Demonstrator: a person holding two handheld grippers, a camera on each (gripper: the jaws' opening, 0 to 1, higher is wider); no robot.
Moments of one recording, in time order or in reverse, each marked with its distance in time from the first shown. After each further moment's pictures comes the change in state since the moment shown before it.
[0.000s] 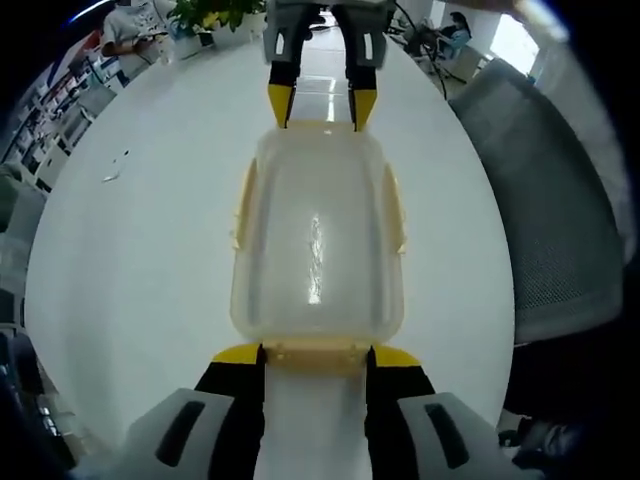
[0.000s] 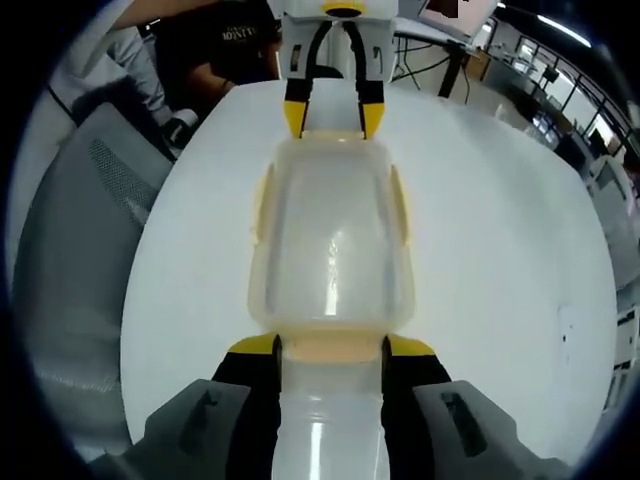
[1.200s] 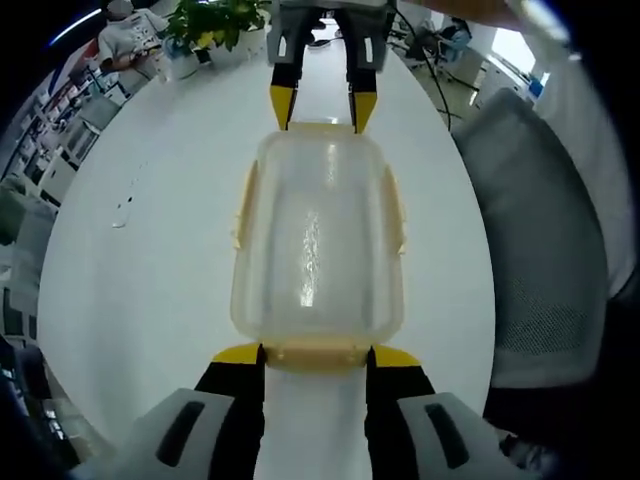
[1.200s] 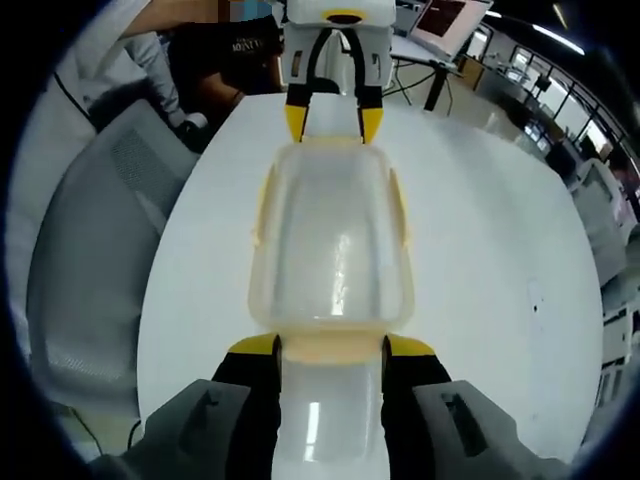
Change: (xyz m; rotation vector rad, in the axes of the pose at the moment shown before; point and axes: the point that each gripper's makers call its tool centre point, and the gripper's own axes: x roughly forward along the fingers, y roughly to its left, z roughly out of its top) left arm -0.017 0.001 0.086 0.018 -0.012 0.031; right arm -0.071 0.001 -0.048 -0.003 -0.026 -0.038
